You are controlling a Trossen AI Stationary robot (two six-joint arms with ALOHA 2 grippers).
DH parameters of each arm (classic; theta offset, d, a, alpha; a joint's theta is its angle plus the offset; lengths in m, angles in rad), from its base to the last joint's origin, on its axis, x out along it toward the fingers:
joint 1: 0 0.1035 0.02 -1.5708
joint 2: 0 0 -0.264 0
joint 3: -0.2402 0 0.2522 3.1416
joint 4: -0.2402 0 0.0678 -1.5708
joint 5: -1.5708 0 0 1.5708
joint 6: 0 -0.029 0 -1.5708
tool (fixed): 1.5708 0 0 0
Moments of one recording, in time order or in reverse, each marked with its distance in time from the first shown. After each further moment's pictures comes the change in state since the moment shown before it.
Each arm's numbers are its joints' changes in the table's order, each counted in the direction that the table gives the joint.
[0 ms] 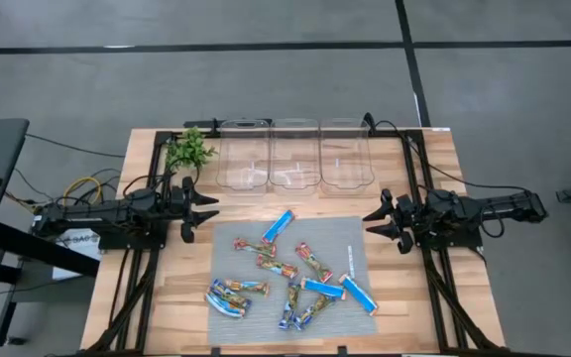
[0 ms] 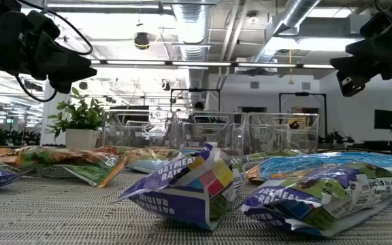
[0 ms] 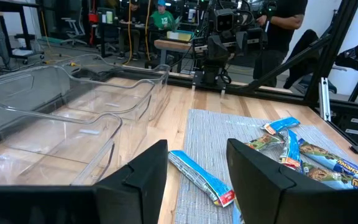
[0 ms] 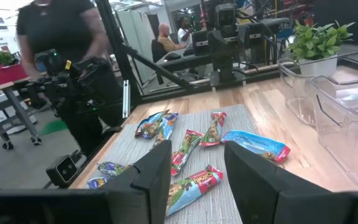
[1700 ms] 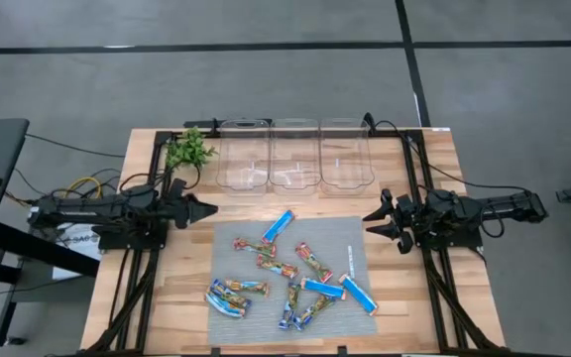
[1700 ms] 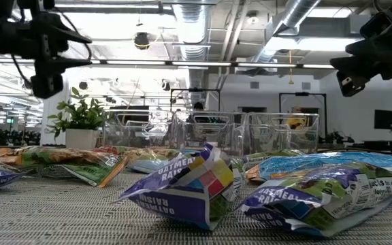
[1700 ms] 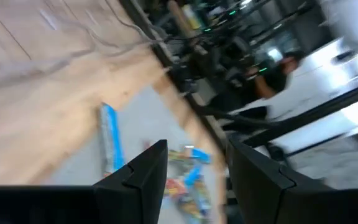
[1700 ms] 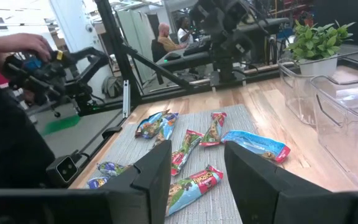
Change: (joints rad) left arm -0.080 0.151 -0.173 -0.096 0.028 0.841; right arm 0.000 0.000 0.000 0.000 0.000 0.000
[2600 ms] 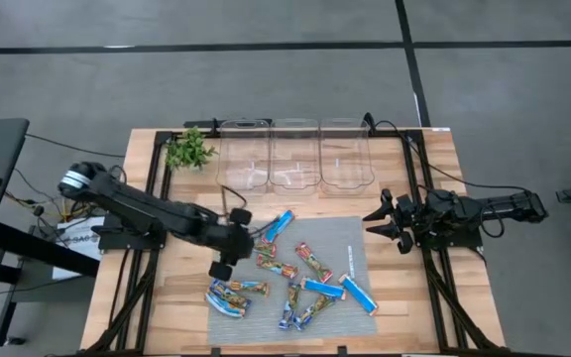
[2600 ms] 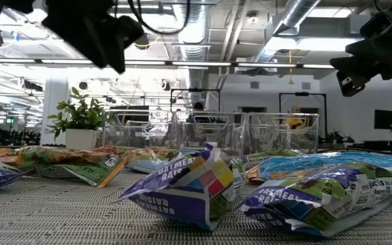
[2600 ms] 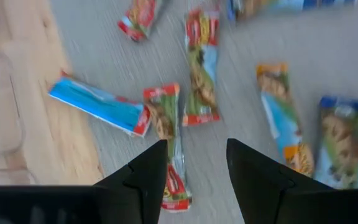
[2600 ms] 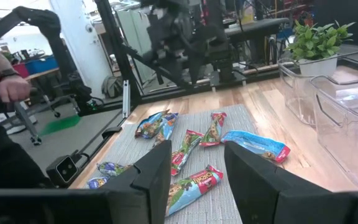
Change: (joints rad) left arm -0.299 1.218 -0.872 -0.596 0.036 -1.045; right arm 0.000 0.000 0.000 0.000 0.000 0.000
